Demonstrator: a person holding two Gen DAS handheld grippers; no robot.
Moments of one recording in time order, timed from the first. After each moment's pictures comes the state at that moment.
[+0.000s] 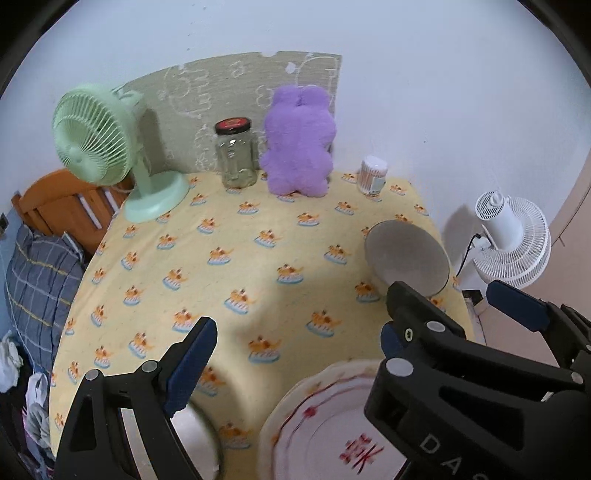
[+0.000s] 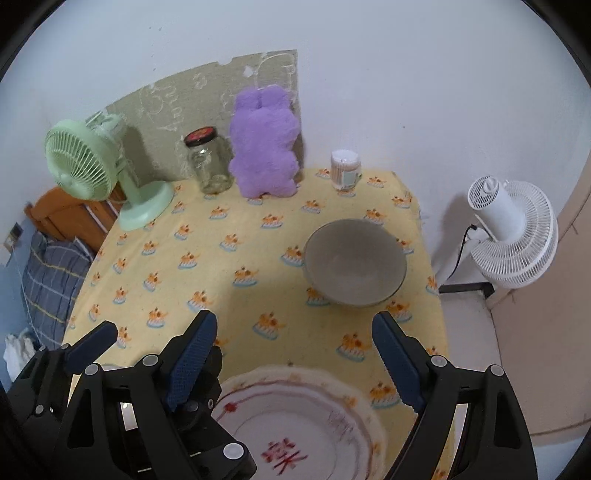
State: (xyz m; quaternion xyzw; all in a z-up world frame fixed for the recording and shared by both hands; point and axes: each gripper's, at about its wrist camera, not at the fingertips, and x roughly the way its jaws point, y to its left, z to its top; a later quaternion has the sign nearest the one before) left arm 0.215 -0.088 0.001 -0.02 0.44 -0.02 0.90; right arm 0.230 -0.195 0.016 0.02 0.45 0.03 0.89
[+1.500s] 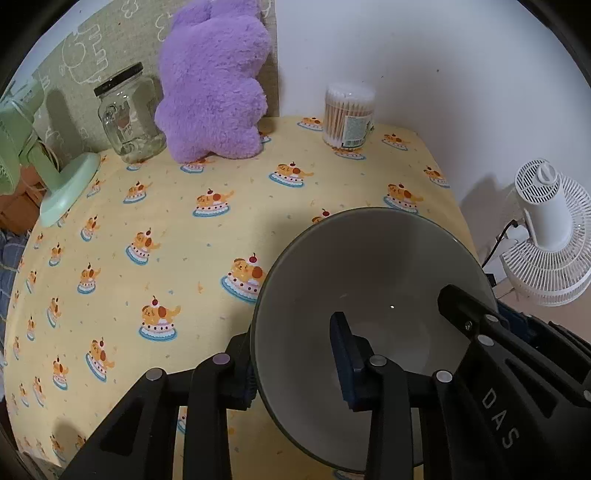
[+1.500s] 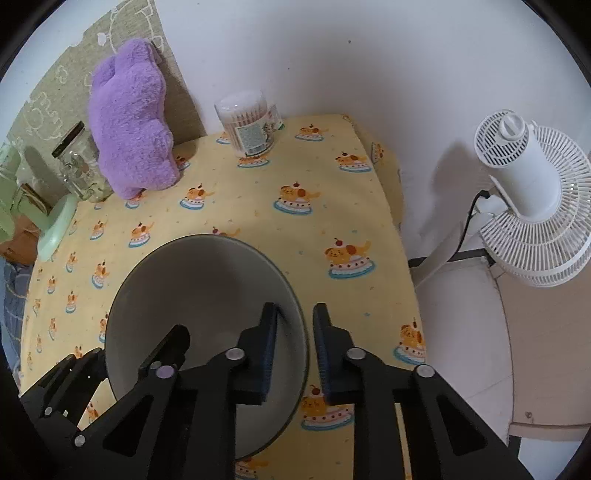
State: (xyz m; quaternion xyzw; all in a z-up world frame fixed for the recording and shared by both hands) left arm 0.359 -0.192 -0.118 -0.01 0.52 -0.01 0.85; right arm 0.377 -0.309 -0.107 0.06 0.52 0.00 0.85
